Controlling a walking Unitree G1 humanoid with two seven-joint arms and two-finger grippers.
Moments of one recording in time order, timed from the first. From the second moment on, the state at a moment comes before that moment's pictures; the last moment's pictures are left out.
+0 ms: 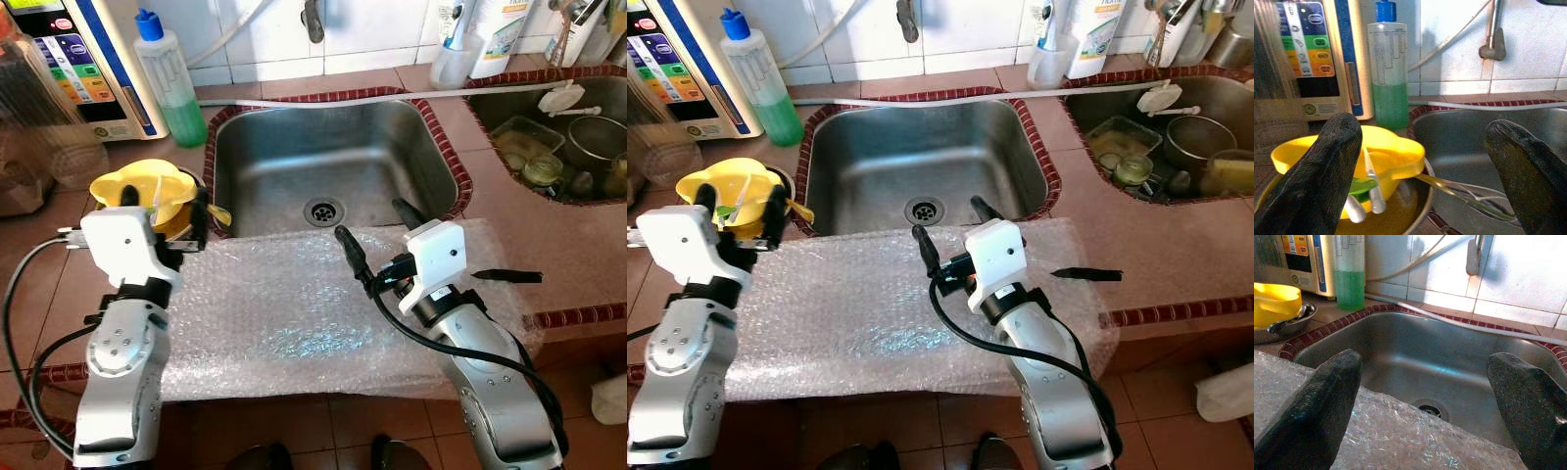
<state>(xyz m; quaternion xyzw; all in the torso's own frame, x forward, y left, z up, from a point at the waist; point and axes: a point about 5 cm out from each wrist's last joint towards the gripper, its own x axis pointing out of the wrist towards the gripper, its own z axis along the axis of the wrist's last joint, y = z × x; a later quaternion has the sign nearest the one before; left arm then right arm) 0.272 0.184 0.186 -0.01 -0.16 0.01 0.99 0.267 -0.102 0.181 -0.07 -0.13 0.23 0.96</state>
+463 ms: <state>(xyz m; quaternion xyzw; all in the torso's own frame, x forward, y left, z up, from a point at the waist) 0.272 0.188 0.185 0.00 -0.15 0.01 0.99 0.268 -0.095 0.184 -0.06 -0.13 0.24 0.96</state>
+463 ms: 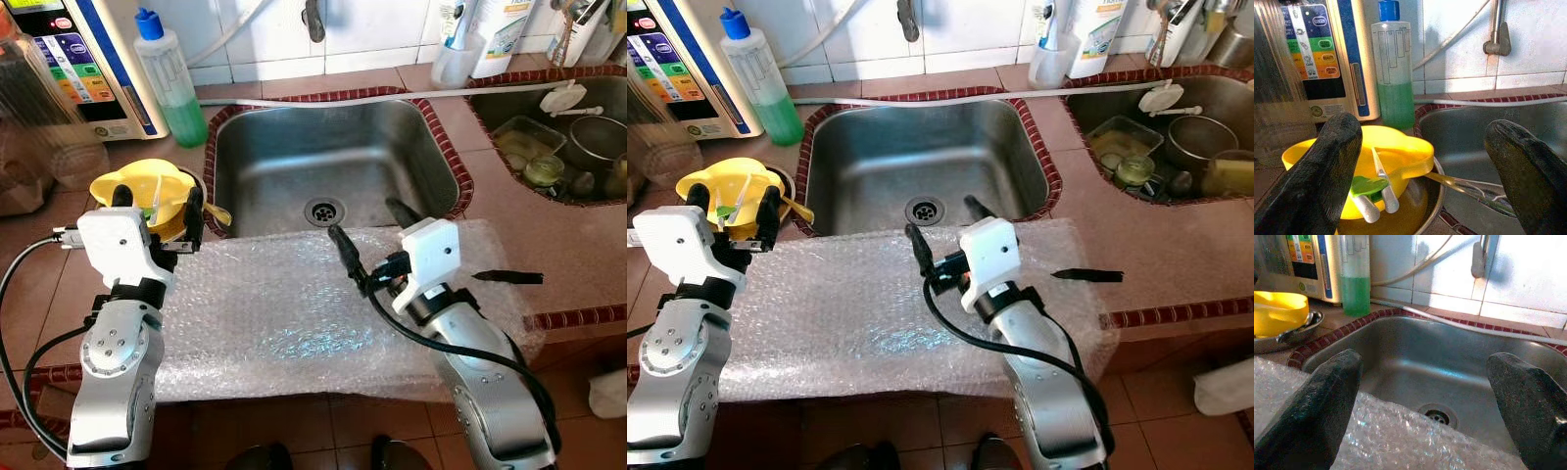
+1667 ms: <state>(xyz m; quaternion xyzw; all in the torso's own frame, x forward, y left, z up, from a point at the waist) 0.269 0.195 0.177 0.04 -0.17 0.01 0.98 0.271 -0.090 0.188 -0.05 -0.12 0.27 0.95</state>
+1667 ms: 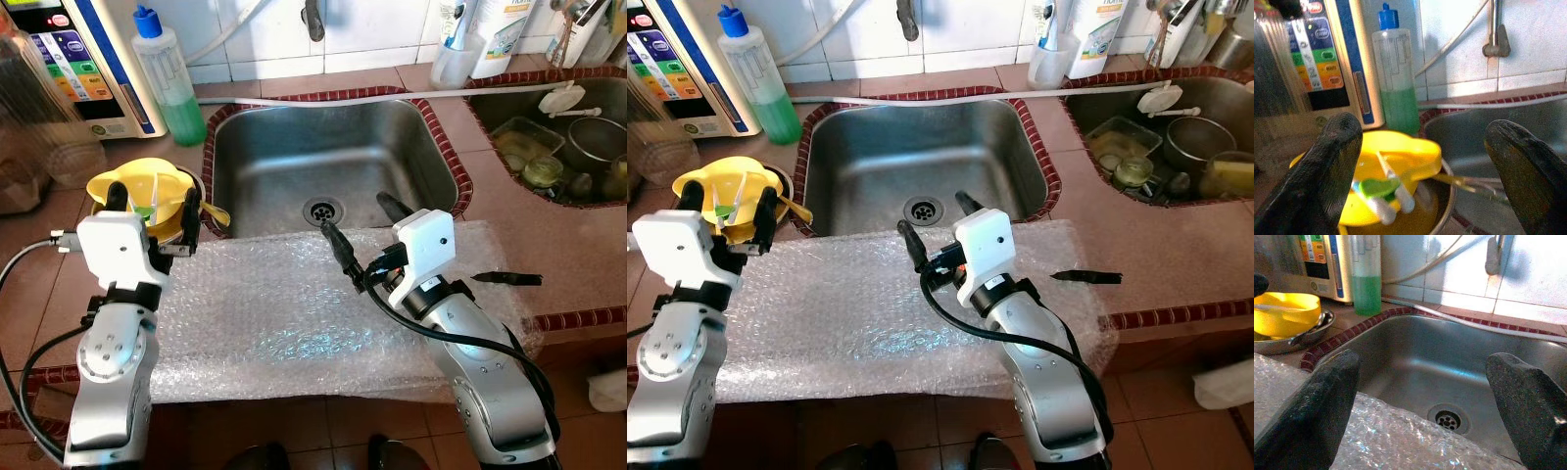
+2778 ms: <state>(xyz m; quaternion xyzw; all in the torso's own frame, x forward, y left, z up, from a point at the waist) 0.270 0.193 0.163 0.02 -0.17 0.03 0.98 0.273 -0.080 0.197 -0.04 -0.12 0.34 0.93</state>
